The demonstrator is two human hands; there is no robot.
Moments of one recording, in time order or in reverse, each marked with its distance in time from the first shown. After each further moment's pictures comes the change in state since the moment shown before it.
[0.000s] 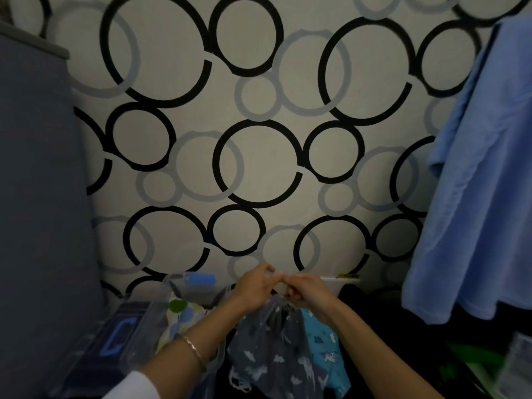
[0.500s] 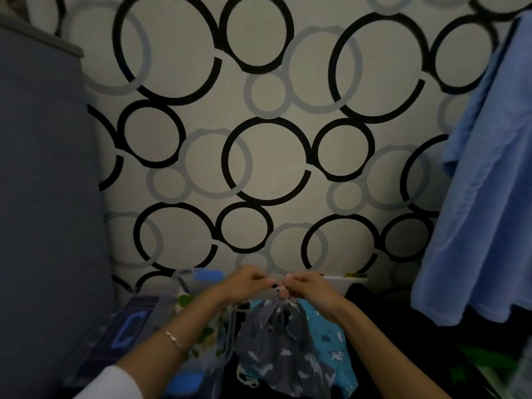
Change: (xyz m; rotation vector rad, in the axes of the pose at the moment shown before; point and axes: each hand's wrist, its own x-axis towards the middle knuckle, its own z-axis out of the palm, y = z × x) left_hand -0.013 -0.020 -0.045 0.033 -0.250 0.067; right_hand -0.002 -0.001 0.006 -0.149 -0.134 -0.093
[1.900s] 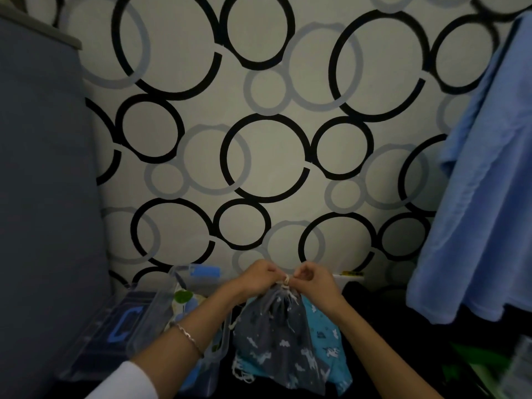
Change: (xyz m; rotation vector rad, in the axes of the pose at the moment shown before) left_hand 0.012 0.035 0.022 -0.252 0.089 -0.072; right_hand -0.014 -0.007 -0.002 -0.090 0.304 -0.138
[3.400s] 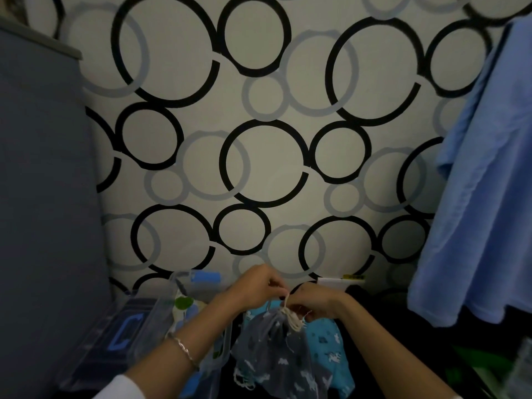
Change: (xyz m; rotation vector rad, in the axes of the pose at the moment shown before) left_hand -0.007 -0.003 -0.007 0.417 0.001 0.276; right_hand 0.026 0.010 -0.007 -0.187 -0.624 0.507
